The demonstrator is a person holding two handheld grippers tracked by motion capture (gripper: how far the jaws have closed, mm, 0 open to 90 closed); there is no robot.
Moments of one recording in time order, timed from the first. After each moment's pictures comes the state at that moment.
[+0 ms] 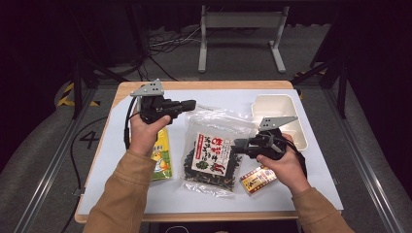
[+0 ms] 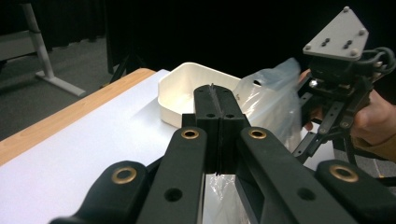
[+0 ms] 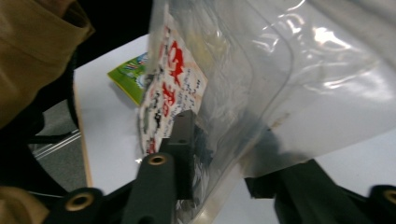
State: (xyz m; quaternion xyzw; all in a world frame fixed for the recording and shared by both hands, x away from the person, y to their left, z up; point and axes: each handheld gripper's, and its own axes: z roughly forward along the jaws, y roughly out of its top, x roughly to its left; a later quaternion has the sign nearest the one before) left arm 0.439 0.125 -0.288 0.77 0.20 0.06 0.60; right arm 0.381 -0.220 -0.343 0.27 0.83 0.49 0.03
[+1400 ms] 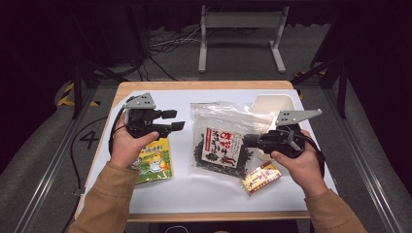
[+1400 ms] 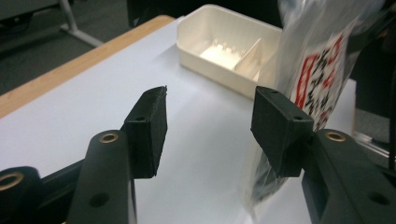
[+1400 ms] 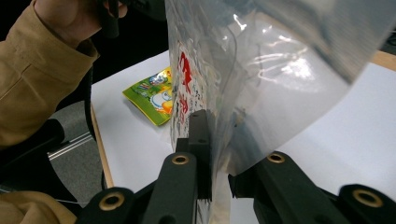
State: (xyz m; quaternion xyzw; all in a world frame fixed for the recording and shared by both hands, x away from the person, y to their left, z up) left arm 0.410 0.152 -0.299 0.82 0.25 0.09 0.50; right arm 0.356 -0.239 -0.290 0.27 0.82 0.50 0.07
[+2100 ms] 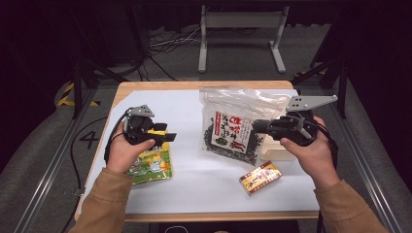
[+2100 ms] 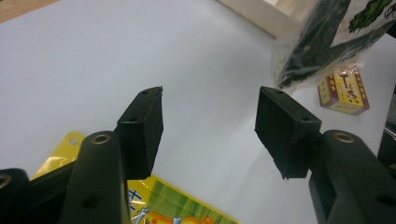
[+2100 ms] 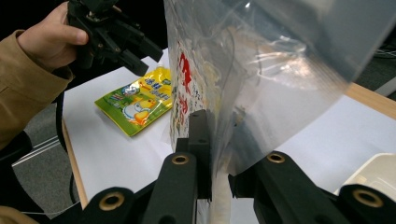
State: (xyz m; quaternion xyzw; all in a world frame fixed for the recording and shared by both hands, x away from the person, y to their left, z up) left arm 0.418 0.169 -0.339 0.85 0.32 0.06 0.43; right arm 0.362 -0.251 -0.254 0.28 0.82 0.49 0.12
